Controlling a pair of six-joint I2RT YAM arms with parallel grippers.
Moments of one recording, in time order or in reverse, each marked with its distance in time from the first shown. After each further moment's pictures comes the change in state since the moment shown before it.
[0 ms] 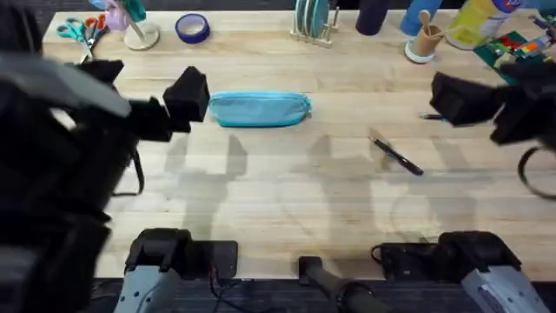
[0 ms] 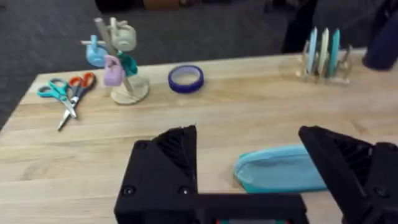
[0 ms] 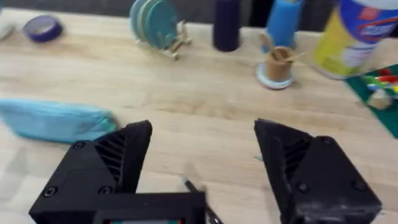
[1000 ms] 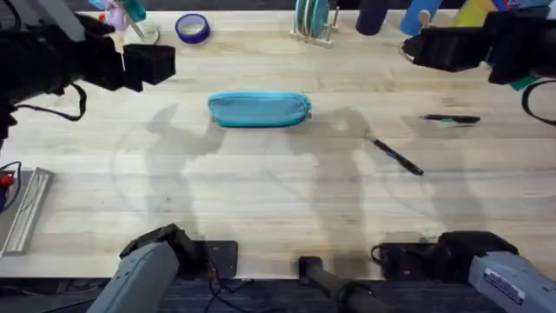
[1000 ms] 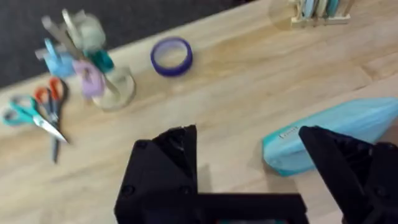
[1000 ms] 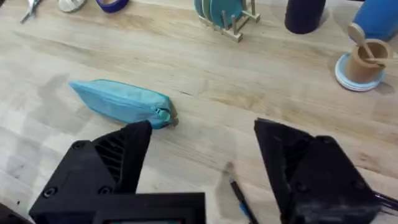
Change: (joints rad) left arm 0.452 0.607 0.385 -0.167 0.584 0.463; right arm 0.000 0.428 0.326 -0.130 -0.267 0.000
